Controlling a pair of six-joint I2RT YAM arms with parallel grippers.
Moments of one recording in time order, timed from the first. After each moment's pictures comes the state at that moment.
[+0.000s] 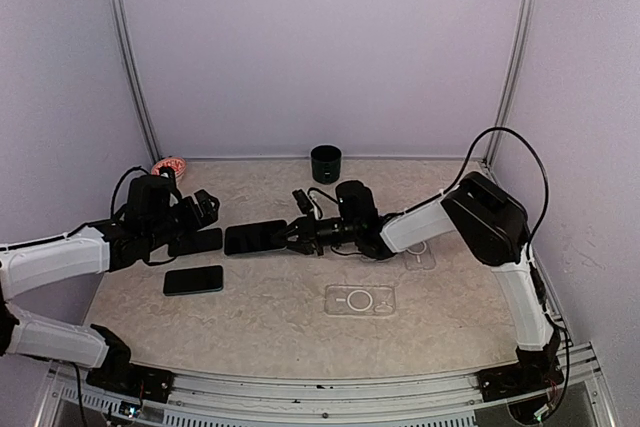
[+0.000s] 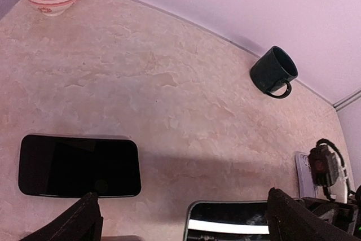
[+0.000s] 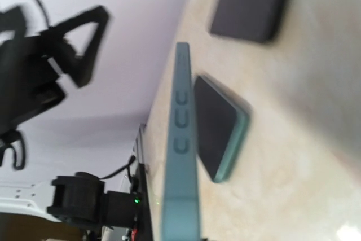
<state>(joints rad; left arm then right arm) -0.46 1.15 0.59 0.06 -0.23 -0.66 0.82 2.34 1.42 0.70 -0.80 1.07</state>
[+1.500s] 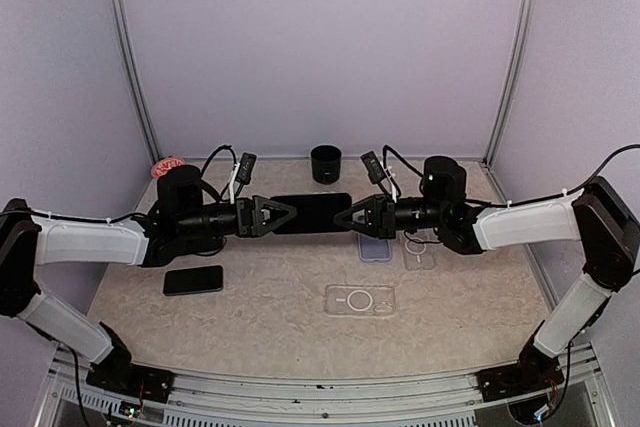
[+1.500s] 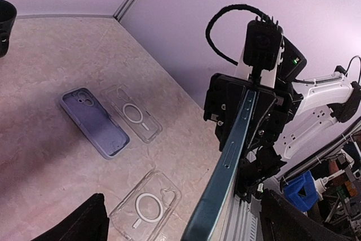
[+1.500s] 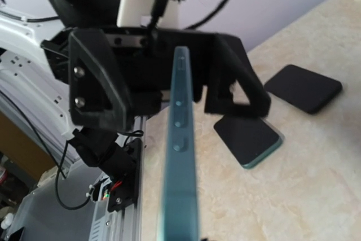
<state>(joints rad) -0.64 1.41 0.70 0.56 0.58 -0.60 0.69 1.62 0.86 0.67 -0.88 0.50</state>
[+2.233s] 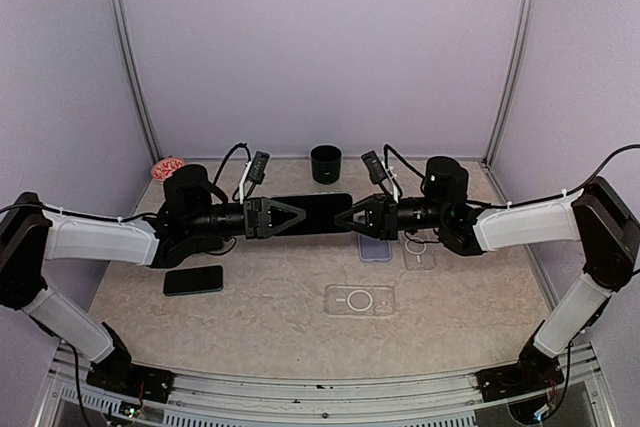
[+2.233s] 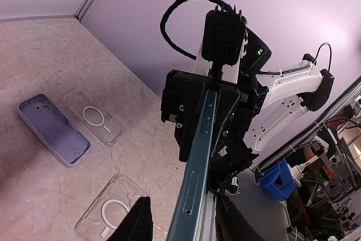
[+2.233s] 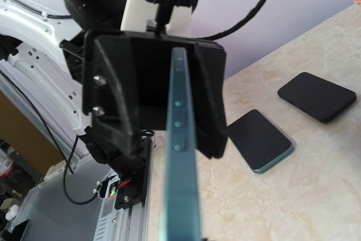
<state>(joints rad) -0.70 1.48 0.73 0.69 0.68 -0.67 0.69 1.62 0.85 0.72 -0.91 0.49</state>
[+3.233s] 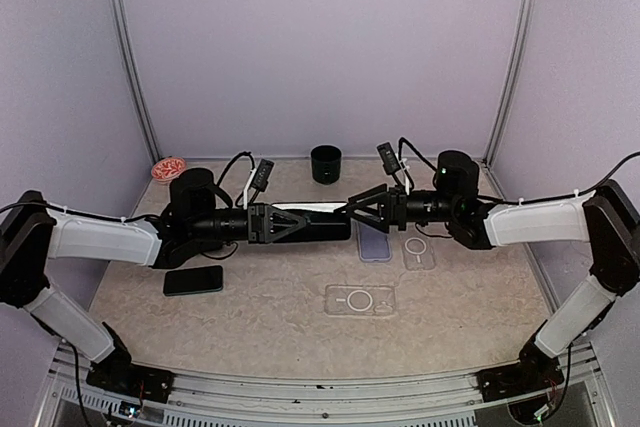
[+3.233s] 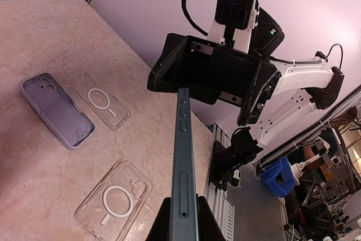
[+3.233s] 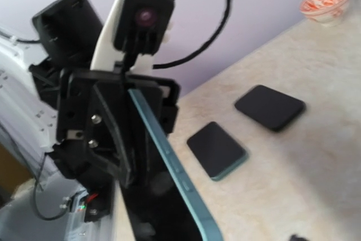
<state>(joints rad) -0.70 1.49 0.73 0.64 0.69 -0.67 0.61 1.59 0.84 0.67 -0.87 0.47</state>
